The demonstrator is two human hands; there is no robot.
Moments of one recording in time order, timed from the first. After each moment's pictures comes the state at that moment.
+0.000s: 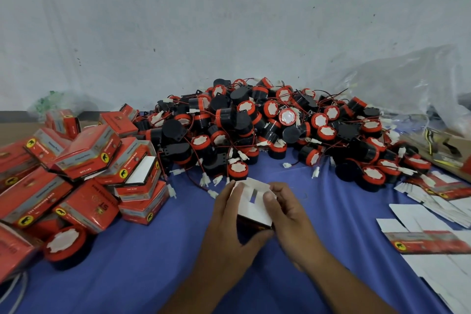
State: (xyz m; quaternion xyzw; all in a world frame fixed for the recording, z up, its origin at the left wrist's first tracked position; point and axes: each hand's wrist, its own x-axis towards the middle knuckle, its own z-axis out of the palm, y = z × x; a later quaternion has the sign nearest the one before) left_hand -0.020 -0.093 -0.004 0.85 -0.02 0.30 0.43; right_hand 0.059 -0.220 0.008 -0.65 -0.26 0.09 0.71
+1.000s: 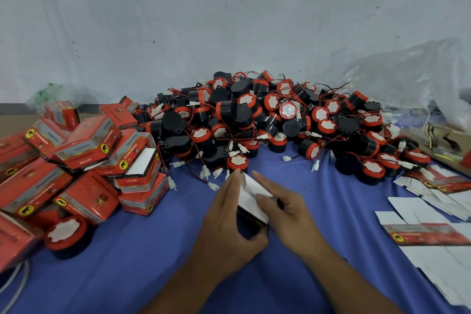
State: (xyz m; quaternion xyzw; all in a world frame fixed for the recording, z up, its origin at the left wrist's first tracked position) left_hand -0.019 -0.087 -0.006 0.88 -0.04 0.35 0.32; right_hand 0.060 -0.223 0.007 -0.70 -0.30 0.05 0.65
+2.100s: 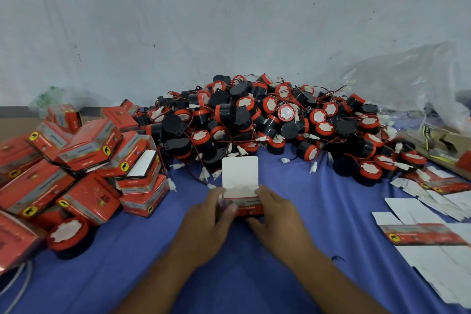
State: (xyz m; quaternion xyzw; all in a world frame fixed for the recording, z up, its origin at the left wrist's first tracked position) left_hand -0.014 -0.047 -0.013 0.90 0.04 0.21 0.38; right_hand 0.055 -0.216 0.002 -0.88 -0.34 -0.11 0.32
